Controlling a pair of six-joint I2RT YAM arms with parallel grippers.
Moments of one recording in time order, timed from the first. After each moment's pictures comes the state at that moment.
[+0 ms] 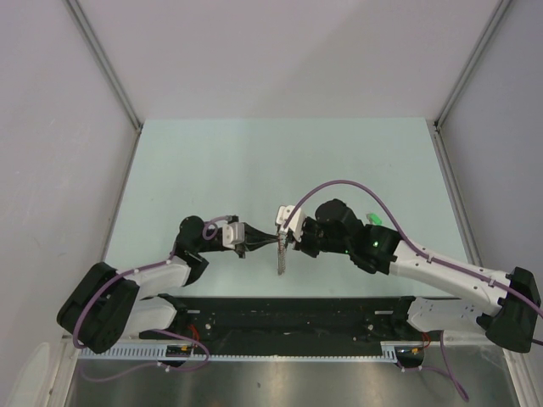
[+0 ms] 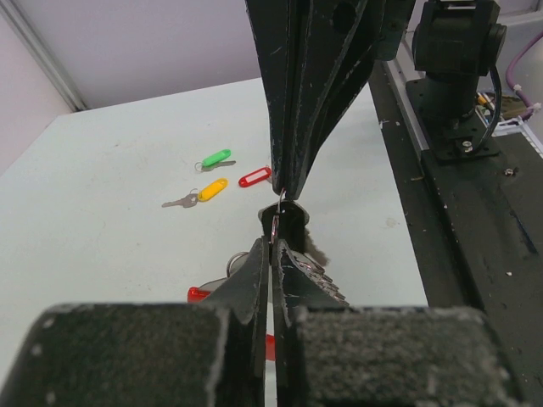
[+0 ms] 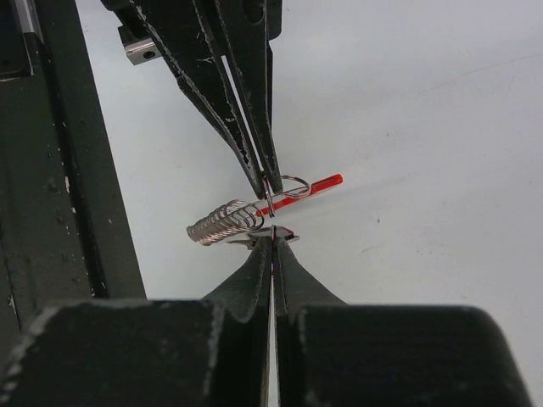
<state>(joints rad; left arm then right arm) -0.54 1.20 0.27 1.07 0.98 0.10 1.02 1.12 0.91 -0.31 -0.12 -0.33</state>
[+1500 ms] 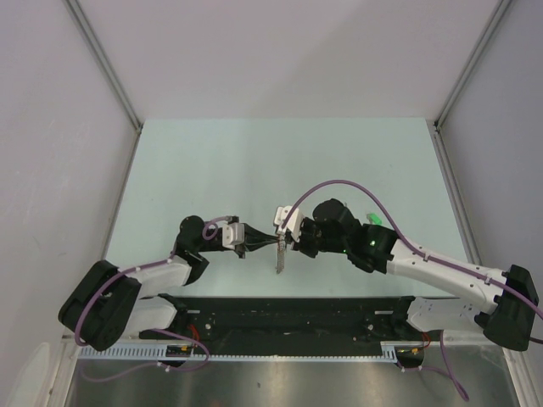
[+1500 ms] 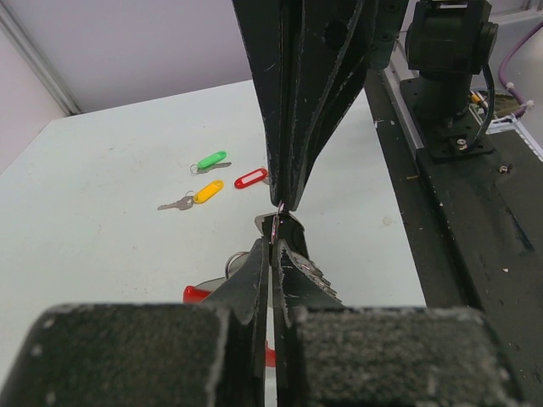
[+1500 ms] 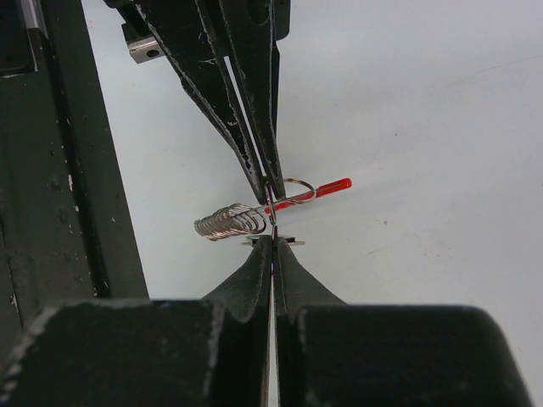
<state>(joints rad) -0.53 1.22 0.27 1.09 1.00 0.10 1.02 1.14 0.91 -0.30 -0.14 -0.33</state>
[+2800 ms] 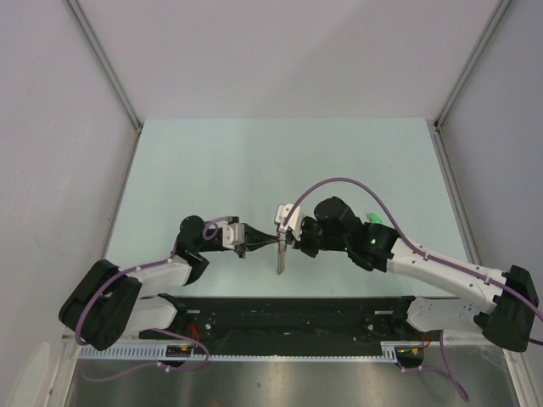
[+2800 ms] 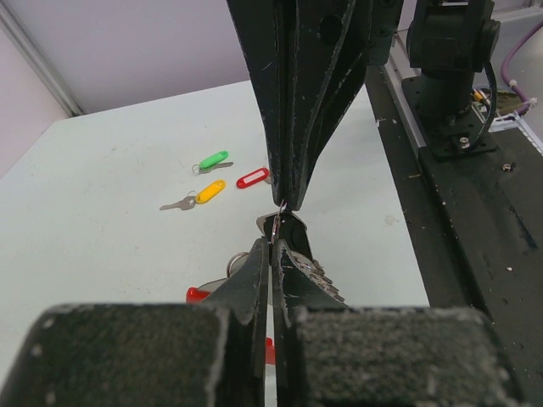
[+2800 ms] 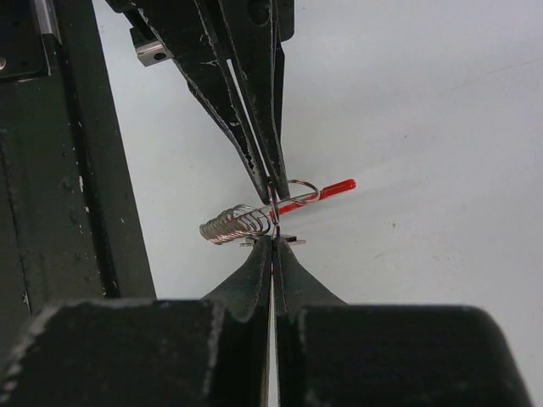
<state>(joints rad) -0.53 1.23 0.27 1.09 1.00 0.11 1.00 1.14 0.91 -0.30 -0.18 -0.31</state>
